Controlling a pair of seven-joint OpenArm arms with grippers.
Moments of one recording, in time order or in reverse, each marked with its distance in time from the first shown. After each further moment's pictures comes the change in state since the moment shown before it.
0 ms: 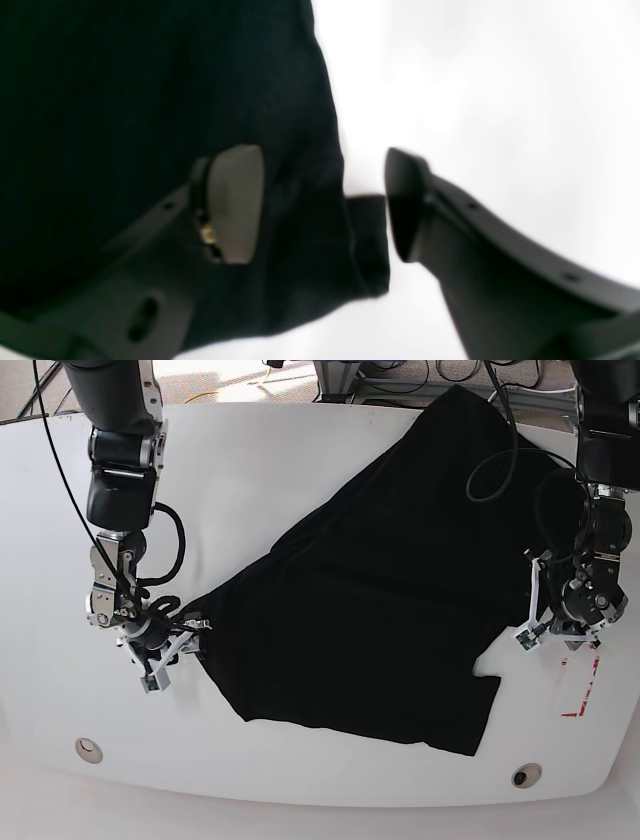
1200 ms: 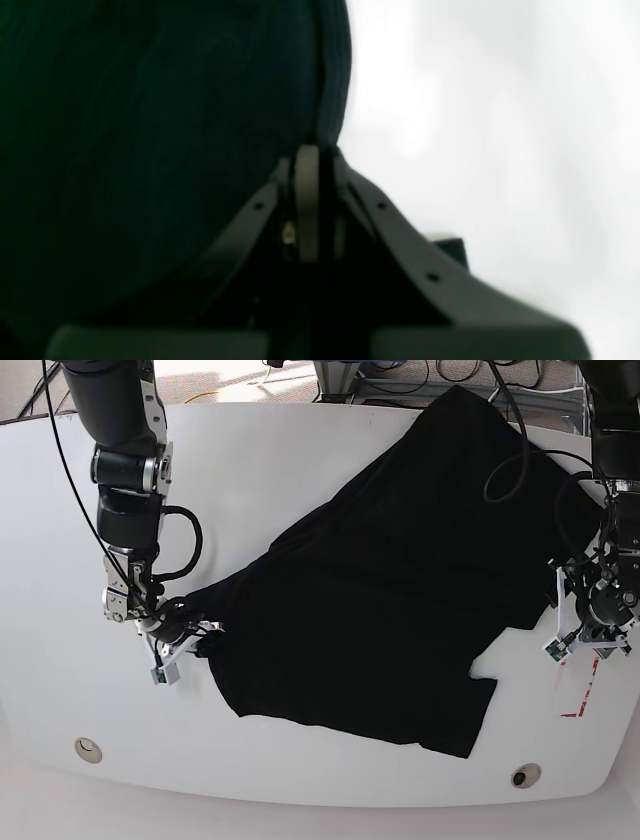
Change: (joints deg) left arm 1.2 -1.9 -5.4 4.0 0.7 0.1 0.5; right arm 4.5 -1.5 0.1 -17.3 1.5 0.9 8.7
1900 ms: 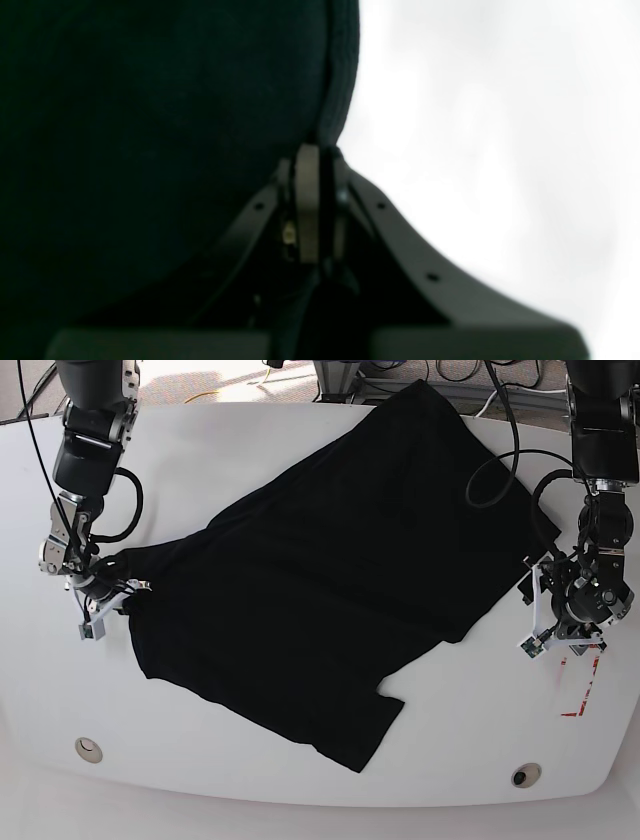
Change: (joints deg) left arm 0.0 4.6 1.1 -0.3 0.2 0.0 0.0; right arm -14.6 9.2 10.8 17.4 0.4 -0.2 -9.4
